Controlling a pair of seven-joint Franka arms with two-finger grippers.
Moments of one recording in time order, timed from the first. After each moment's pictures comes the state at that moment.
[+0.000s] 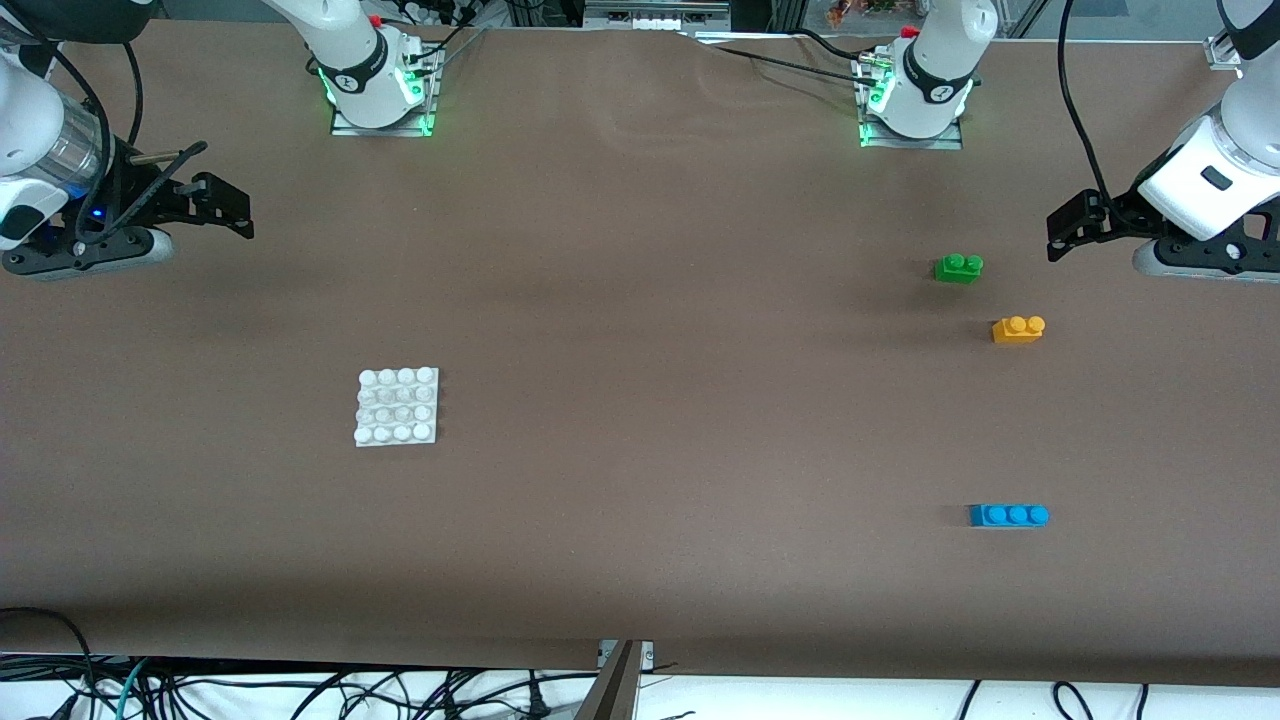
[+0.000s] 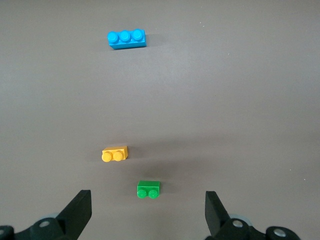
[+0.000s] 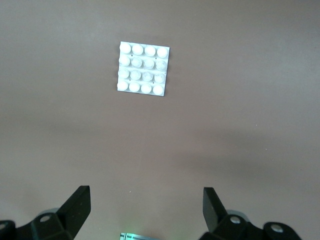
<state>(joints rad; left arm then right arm) 0.00 -0.04 -0.05 -1.73 0.03 1.65 0.00 0.18 -0.01 -0.09 -1.69 0.01 1.58 -0.09</state>
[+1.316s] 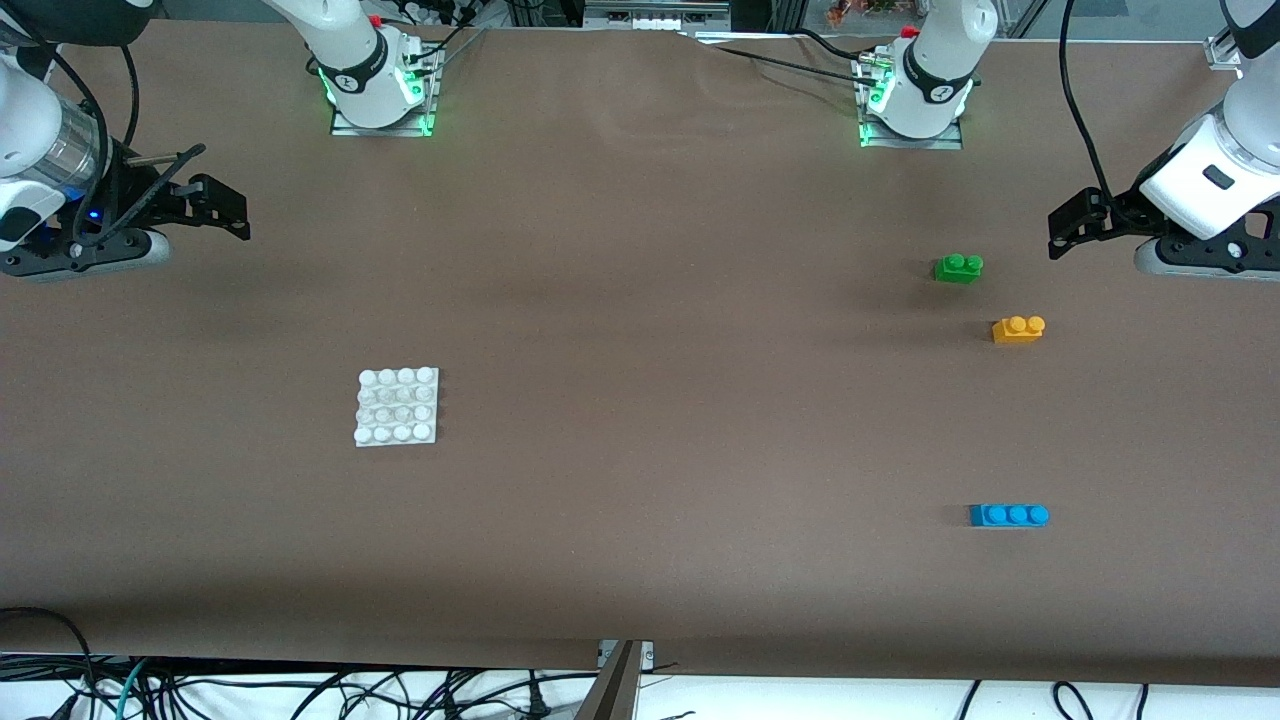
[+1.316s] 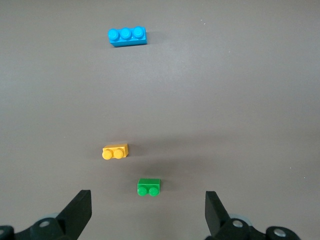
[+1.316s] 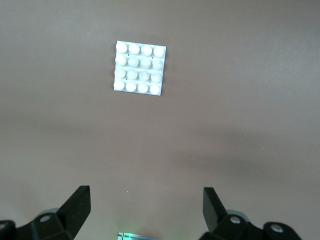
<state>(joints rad) 0.00 -0.04 -0.05 -1.72 0.03 1.64 0.00 0.17 0.00 -0.09 -1.69 0.00 1.58 -0.09</state>
